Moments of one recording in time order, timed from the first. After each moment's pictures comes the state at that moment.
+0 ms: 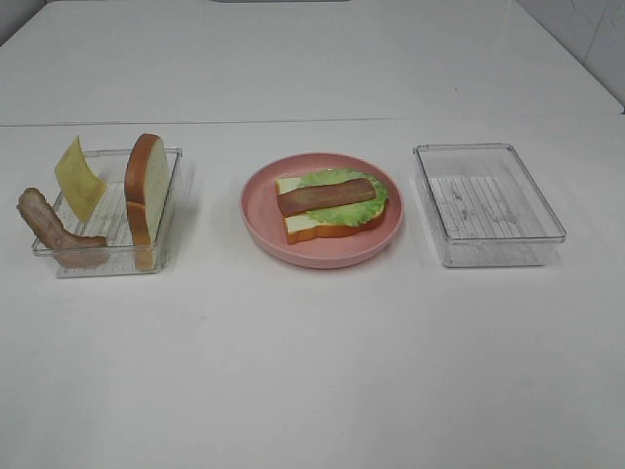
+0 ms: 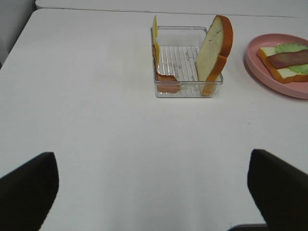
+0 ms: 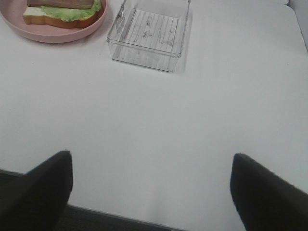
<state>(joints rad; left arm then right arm) 0.05 0.00 -0.52 -0.10 1.08 -0.02 -0.01 0.00 -0.46 0.06 1.10 -0.17</state>
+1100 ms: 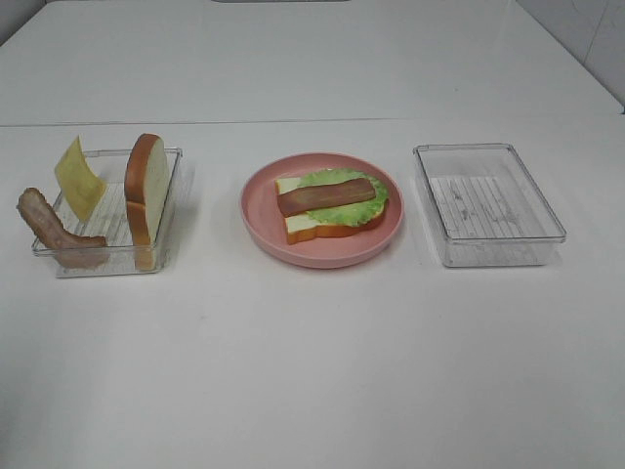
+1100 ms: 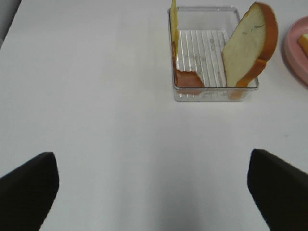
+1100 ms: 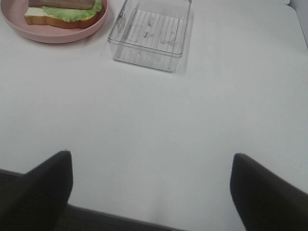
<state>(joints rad) 0.05 0.60 -0.54 -0.05 0.72 -0.01 -0.01 0.00 -0.46 0.07 1.10 -0.17</state>
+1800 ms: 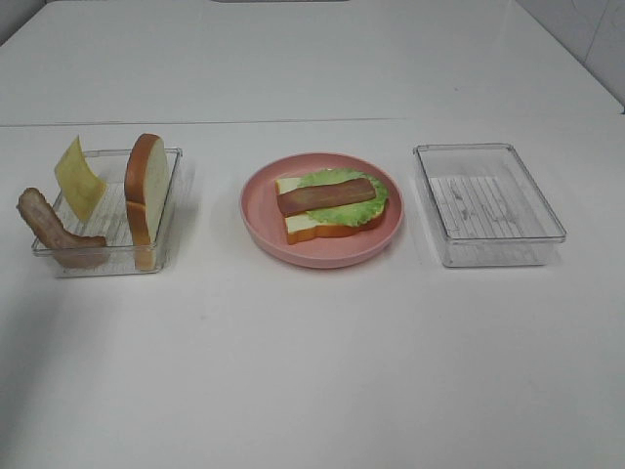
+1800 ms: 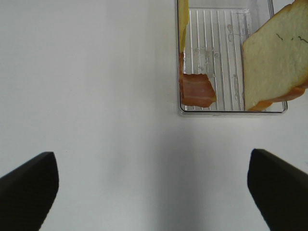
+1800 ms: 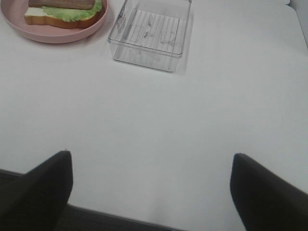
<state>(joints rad) 0.05 1.19 -0.83 -0.06 0.64 -0.01 -0.01 0.00 -0.46 0.07 1.10 -0.17</state>
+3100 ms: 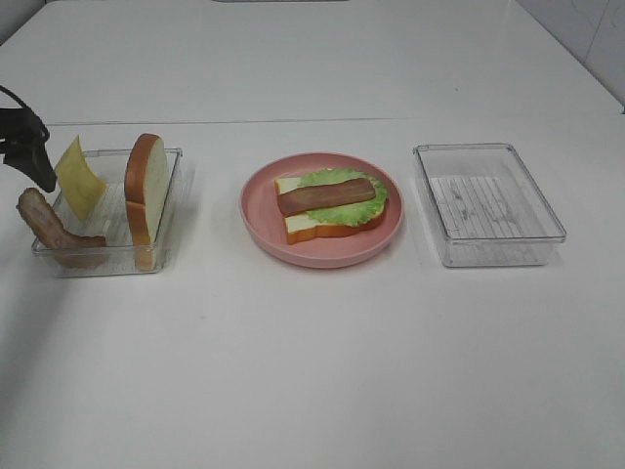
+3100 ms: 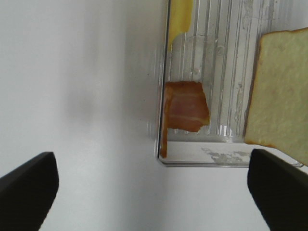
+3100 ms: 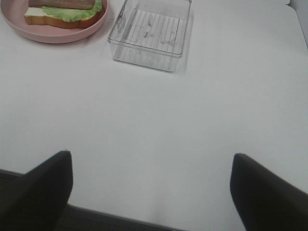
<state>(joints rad) 0.05 1.82 -1.26 -0.19 0.81 -0.02 -0.01 0.00 -0.46 0.07 1.10 -0.17</state>
